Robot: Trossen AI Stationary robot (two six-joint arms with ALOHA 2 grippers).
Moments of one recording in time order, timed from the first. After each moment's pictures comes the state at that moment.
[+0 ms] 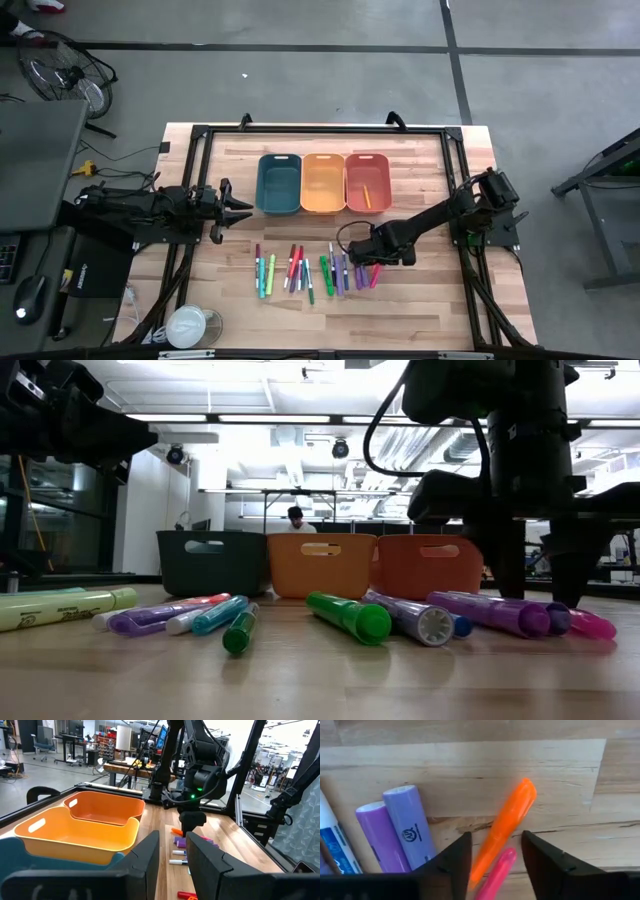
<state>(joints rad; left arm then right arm) -0.14 0.01 0.03 0.04 -0.14 -0.16 0.32 1.85 1.07 -0.70 -0.07 1.94</state>
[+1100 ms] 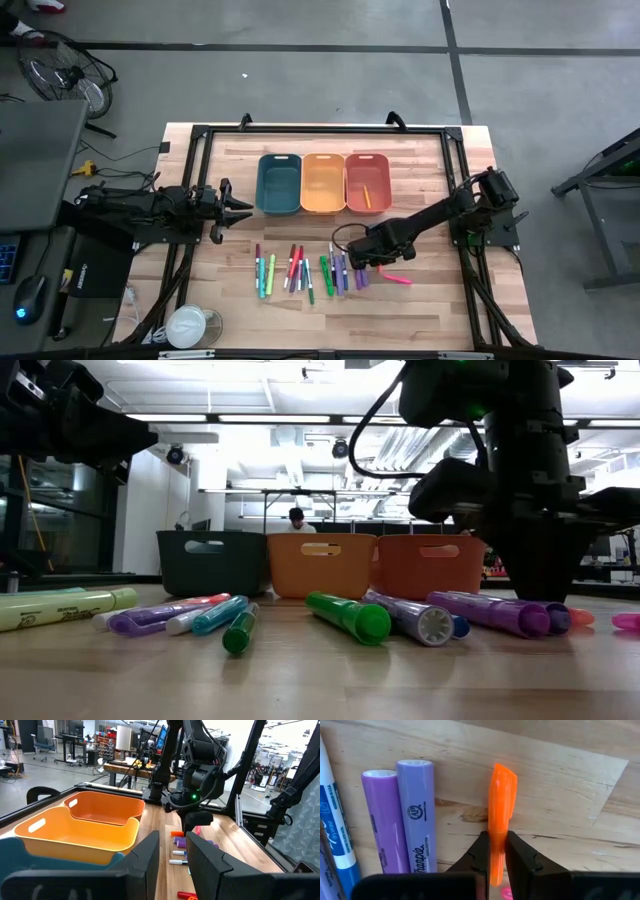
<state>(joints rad) -0.14 0.01 0.03 0.04 -0.14 -0.16 0.30 1.82 1.06 -0.72 -0.09 1.69</state>
